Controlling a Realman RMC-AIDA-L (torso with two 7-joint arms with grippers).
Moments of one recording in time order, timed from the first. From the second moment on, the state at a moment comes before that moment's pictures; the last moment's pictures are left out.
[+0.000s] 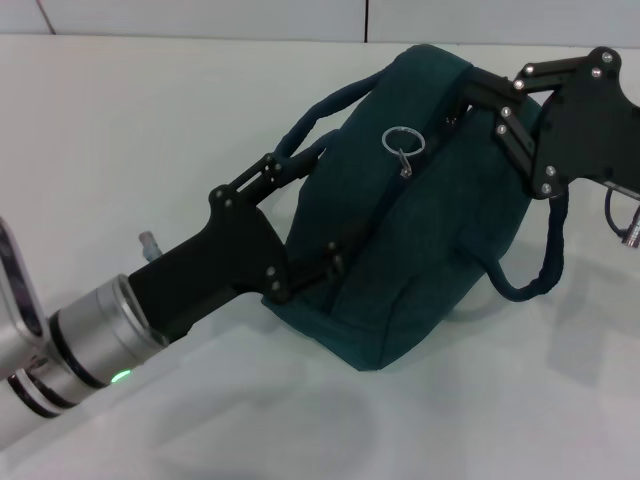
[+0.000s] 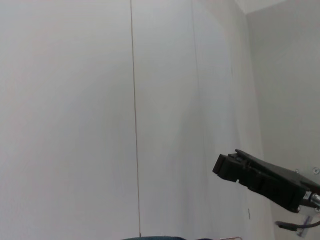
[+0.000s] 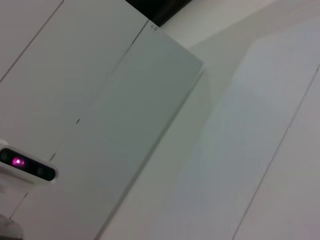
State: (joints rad) left arm -0.45 -2.11 1.28 0.03 0.94 1.74 -0.41; right arm 0.39 2.02 -1.40 -0.74 -0.96 -1.49 0.47
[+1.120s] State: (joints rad) left arm -0.47 -2.11 1.29 0.03 0.94 1.72 -0.34; right arm 0.45 1.89 -1.28 -0.78 -1.07 -1.50 1.31
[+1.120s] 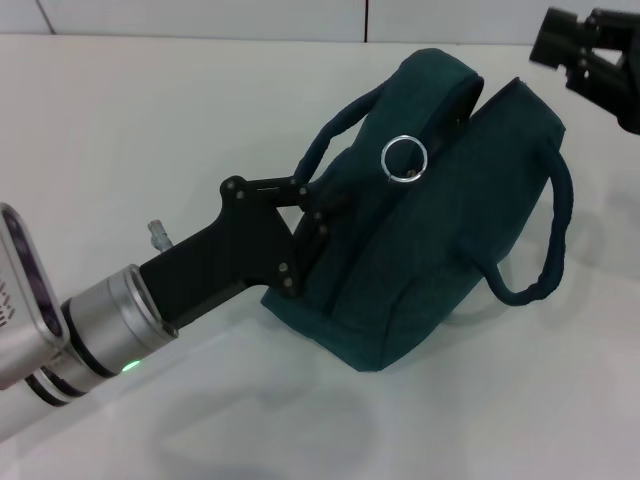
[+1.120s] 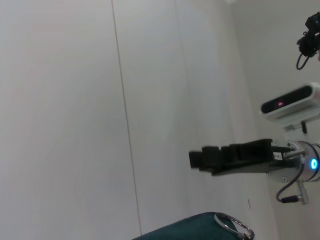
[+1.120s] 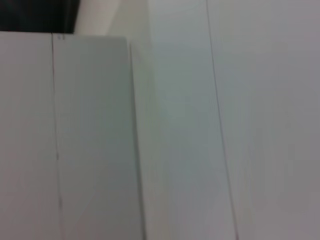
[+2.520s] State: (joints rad) left arm -0.48 -2.11 1.29 0.03 0.98 1.72 -0.29; right arm 0.61 1.96 -1.28 -0.86 -1.50 -1.58 1.60
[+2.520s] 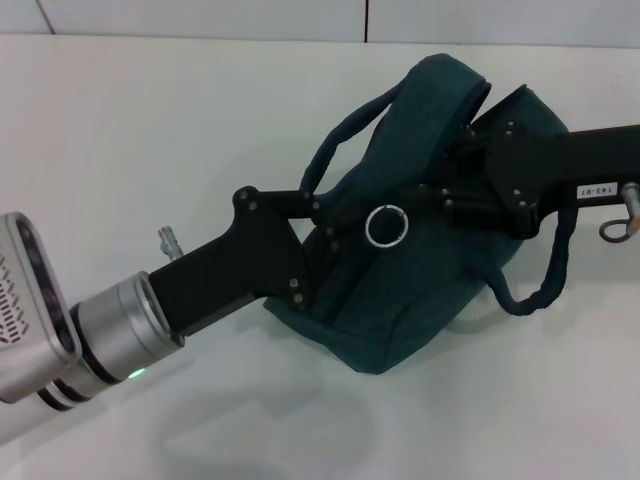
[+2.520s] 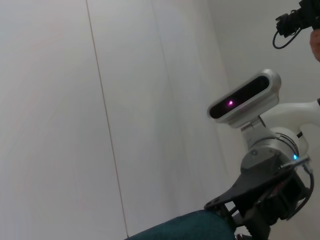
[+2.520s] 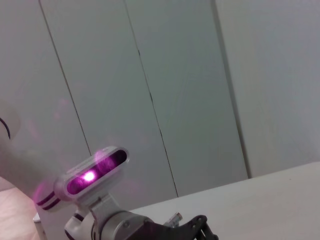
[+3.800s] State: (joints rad) left arm -0.49 -2.11 1.28 0.04 1.02 1.79 -0.31; right arm 0.46 1.98 -1.14 -1.06 -1.64 -1.82 1.45
